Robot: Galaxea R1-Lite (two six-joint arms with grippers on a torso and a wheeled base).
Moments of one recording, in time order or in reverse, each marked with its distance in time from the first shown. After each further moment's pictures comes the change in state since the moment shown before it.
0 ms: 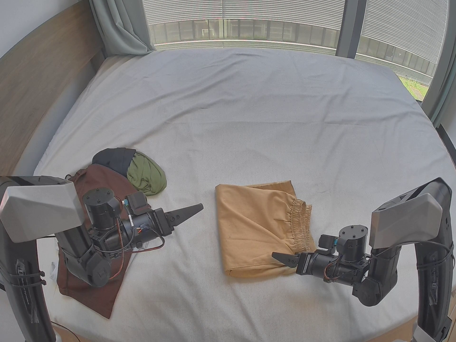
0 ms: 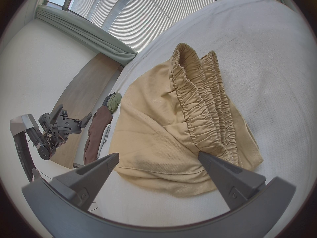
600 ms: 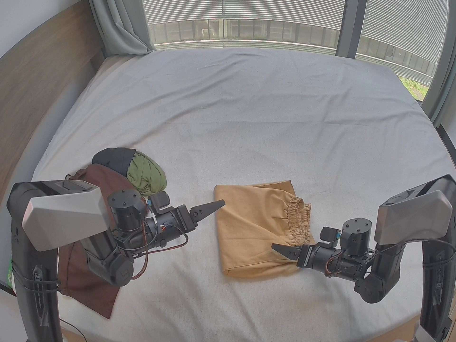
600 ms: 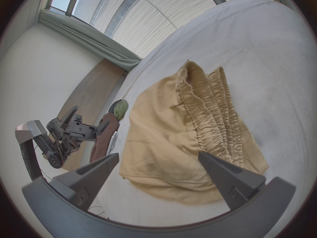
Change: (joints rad) left arm -0.100 0.102 -0.147 0.002 0.064 -0.152; right arm 0.005 -0.060 -0.011 -0.001 0.006 0.030
